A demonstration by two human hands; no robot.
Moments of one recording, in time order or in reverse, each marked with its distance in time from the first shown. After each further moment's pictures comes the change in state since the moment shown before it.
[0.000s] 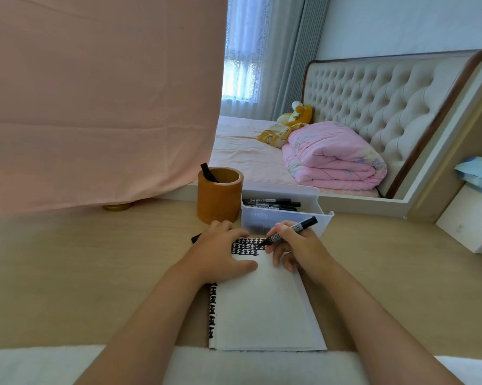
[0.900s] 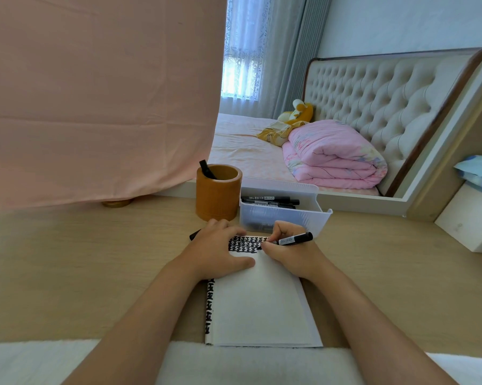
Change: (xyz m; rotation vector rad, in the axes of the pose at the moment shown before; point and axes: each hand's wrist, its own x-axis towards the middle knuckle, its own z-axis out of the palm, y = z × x) left_hand -0.001 0.003 -0.003 0.008 -0.052 -0.040; right_hand 0.005 0.013 0.001 -0.412 0.072 -0.180
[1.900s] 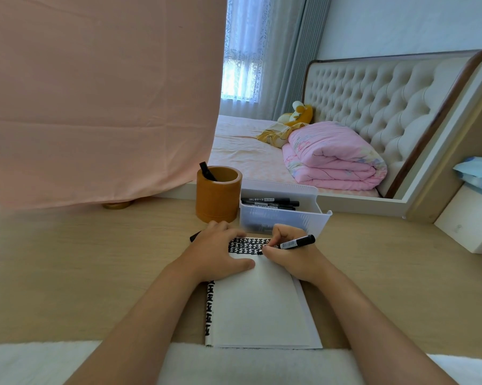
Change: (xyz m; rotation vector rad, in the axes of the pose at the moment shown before) left_hand -0.002 0.002 -0.001 0.009 0.002 -0.001; right_hand -0.004 -0.003 -0.003 0.026 -0.052 -0.026
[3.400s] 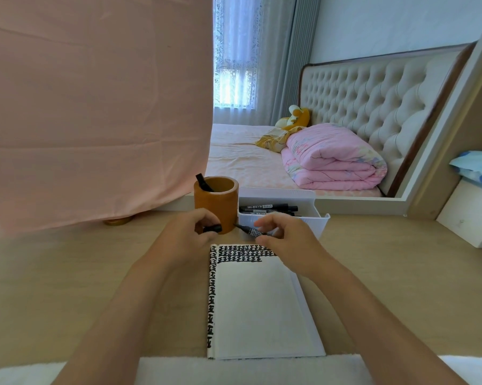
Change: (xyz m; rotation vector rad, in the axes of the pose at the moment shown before) left_hand -0.003 -0.017 -0.055 -0.230 0.204 -0.096; right_hand 0.004 -0.043 -0.007 -0.061 0.066 0.033
